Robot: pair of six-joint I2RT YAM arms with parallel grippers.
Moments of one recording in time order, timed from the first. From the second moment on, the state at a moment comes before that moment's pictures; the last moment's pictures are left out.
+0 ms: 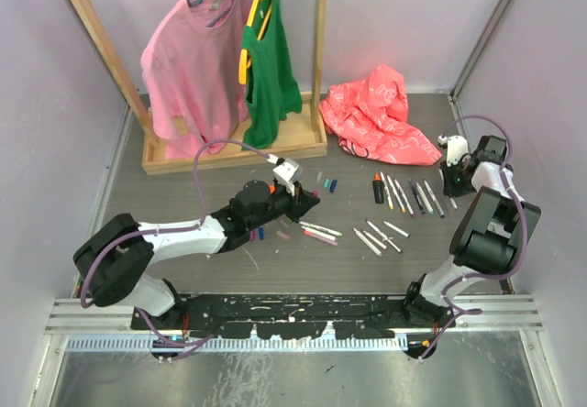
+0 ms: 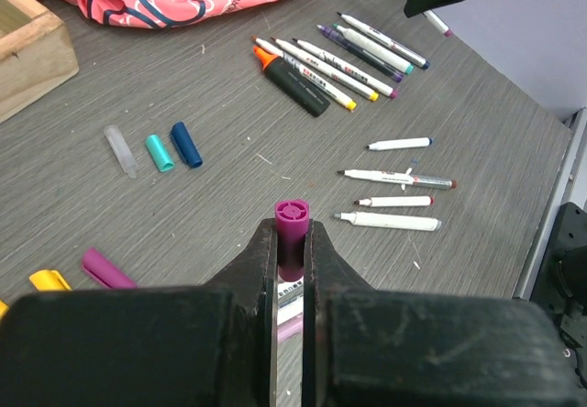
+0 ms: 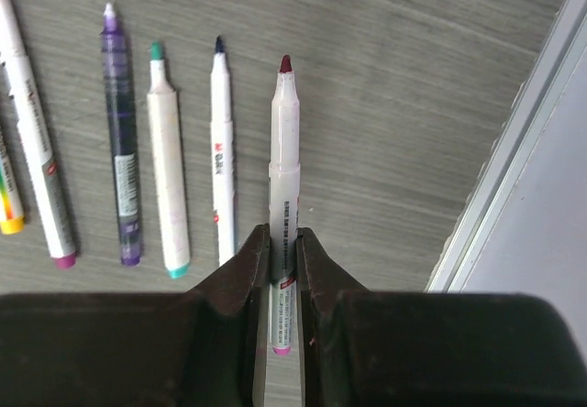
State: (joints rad) left arm -0.91 1.47 0.69 0.62 0.06 -0.30; right arm -0.48 1.62 1.03 -0.49 -0.28 -0.72
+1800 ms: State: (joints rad) left arm -0.91 1.48 0.68 0.62 0.05 -0.30; right arm -0.49 1.87 1.22 -0.62 -0.33 -0.72
